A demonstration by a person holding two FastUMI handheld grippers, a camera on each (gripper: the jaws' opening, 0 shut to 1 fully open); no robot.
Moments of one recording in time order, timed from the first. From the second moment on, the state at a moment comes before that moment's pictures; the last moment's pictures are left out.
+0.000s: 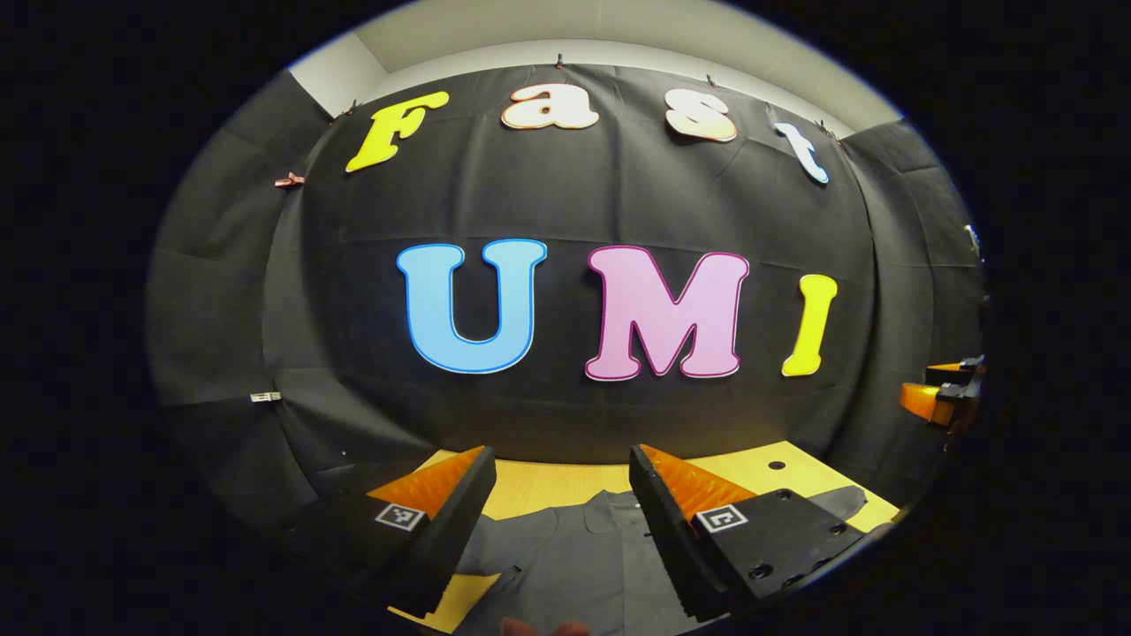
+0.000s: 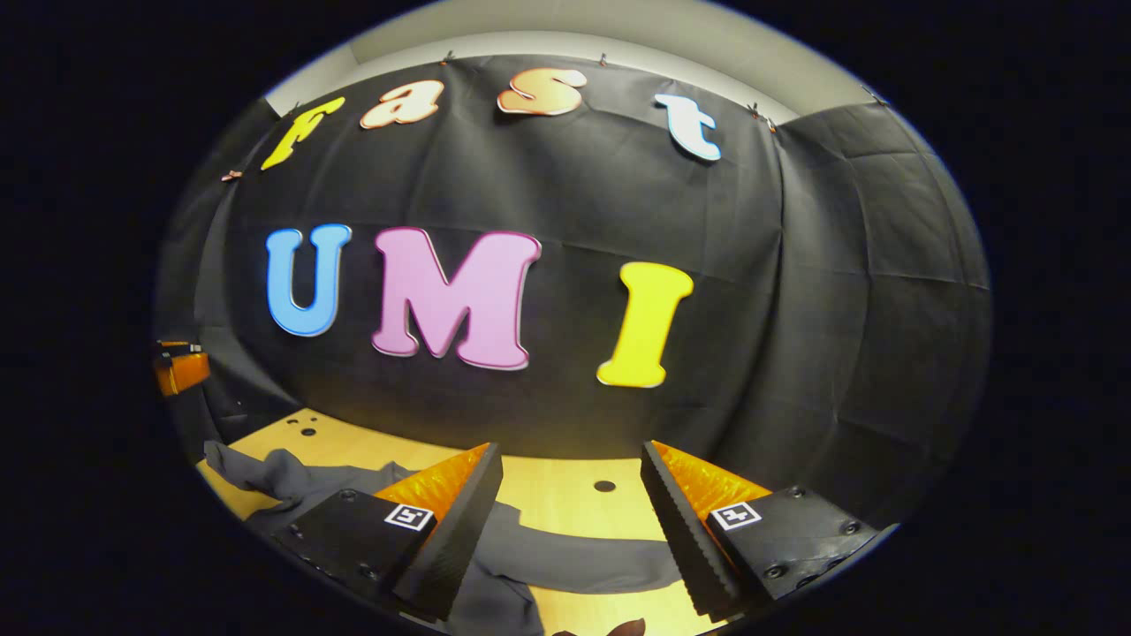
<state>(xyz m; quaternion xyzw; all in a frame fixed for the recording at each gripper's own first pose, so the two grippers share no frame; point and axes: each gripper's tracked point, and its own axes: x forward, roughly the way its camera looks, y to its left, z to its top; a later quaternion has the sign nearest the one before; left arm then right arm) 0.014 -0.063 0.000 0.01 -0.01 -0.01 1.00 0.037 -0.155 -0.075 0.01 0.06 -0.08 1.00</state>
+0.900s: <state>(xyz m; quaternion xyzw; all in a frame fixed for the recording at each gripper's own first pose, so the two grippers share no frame) 0.037 -0.119 -0.030 0.04 0.02 0.01 1.00 0.084 -0.301 -0.353 0.06 0.29 -0.14 0.95</state>
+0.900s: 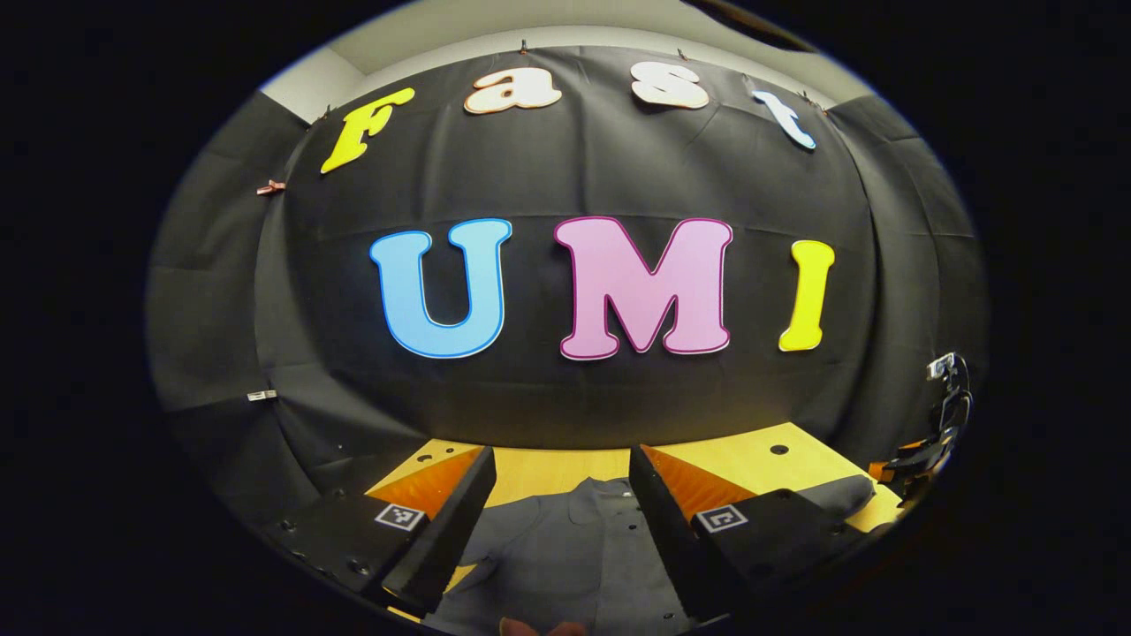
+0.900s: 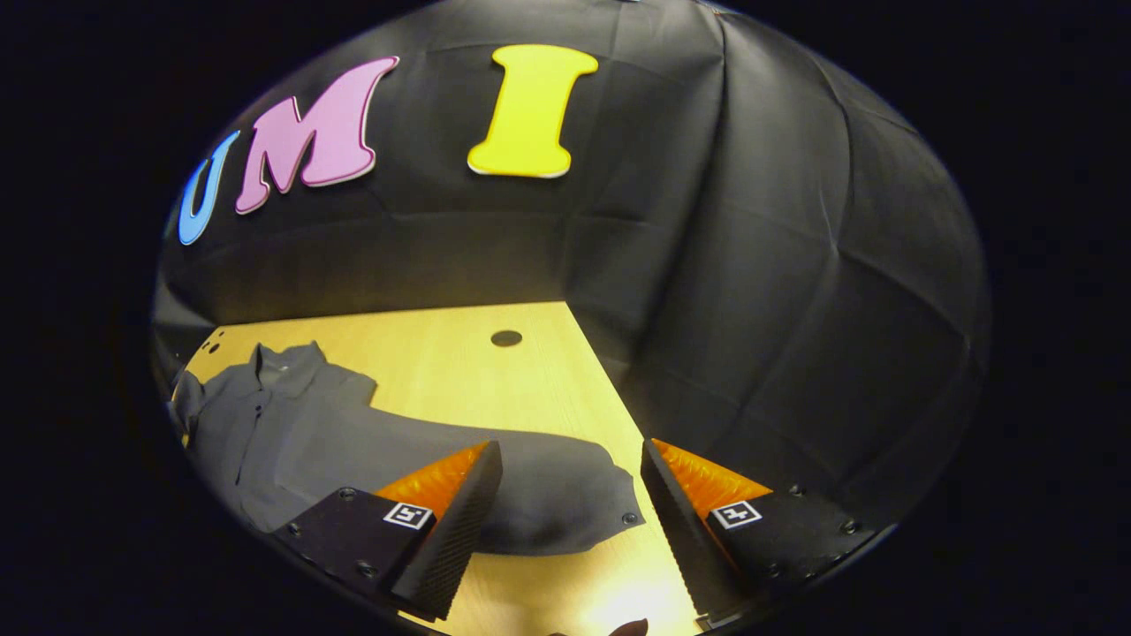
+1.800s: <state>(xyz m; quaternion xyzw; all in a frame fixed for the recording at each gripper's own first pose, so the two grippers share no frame) 0.021 -0.112 -0.058 0.06 0.07 0.06 0.99 0.091 -0.299 -0.468 0.10 0.36 -0.10 0.92</state>
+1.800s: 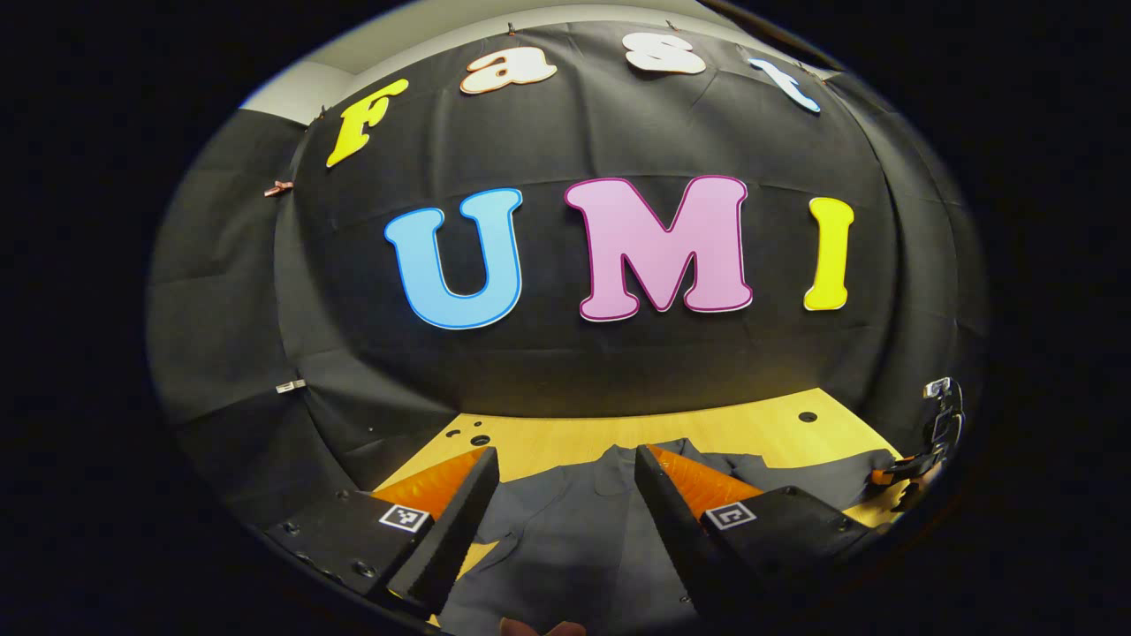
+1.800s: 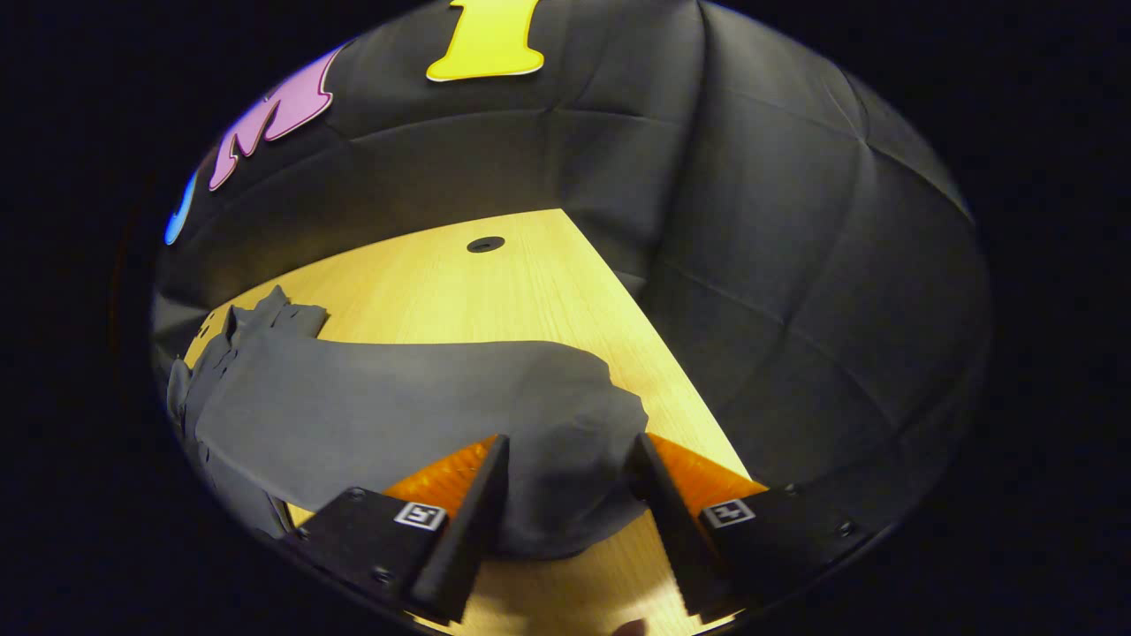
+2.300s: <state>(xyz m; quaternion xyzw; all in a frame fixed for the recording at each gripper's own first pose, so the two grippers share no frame) -0.022 -0.063 -0.044 0.07 0.06 0.10 0.99 0.089 -0.346 -0.390 0.12 0.27 -0.19 0.94</state>
